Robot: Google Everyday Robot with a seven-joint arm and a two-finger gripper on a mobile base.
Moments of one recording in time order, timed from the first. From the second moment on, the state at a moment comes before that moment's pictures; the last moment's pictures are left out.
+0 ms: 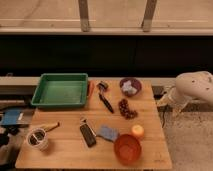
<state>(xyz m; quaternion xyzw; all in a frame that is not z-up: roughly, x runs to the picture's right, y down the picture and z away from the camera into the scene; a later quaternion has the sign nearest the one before) 0.341 0.106 0.748 -0.12 0.21 0.87 0.43</state>
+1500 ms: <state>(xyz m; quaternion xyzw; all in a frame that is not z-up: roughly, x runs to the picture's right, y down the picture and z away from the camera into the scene) 0.217 0.100 0.734 -0.16 0.18 0.76 0.61</state>
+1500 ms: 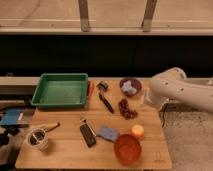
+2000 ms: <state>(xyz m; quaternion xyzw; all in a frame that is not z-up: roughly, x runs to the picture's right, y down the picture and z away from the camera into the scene) 0.126 0.121 0.719 -0.22 0.15 0.67 0.69</state>
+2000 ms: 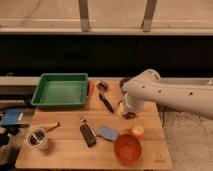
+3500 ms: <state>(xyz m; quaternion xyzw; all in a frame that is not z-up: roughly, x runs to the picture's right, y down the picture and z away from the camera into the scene) 0.031 0.190 0.767 -0.32 0.15 0.52 0.78</state>
